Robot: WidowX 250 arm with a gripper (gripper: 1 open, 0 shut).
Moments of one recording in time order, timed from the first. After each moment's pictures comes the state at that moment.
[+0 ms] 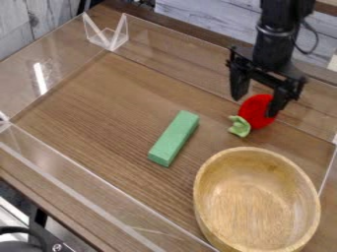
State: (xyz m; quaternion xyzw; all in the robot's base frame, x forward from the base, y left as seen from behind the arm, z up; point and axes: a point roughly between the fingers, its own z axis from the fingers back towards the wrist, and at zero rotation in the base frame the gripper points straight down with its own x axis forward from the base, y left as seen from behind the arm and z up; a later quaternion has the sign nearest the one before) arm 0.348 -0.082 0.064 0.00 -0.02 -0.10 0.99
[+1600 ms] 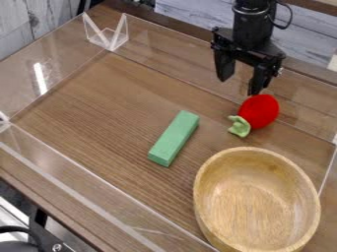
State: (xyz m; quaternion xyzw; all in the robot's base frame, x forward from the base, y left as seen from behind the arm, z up) arm 0.364 -0.032 0.080 -0.03 -0.04 -0.09 1.00
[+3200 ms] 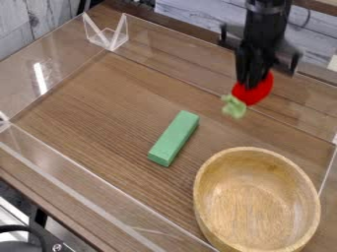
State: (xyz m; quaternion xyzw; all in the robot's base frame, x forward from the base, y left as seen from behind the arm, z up) arm 0.347 -0.040 0.123 -0.01 -0.09 -0.05 0.99
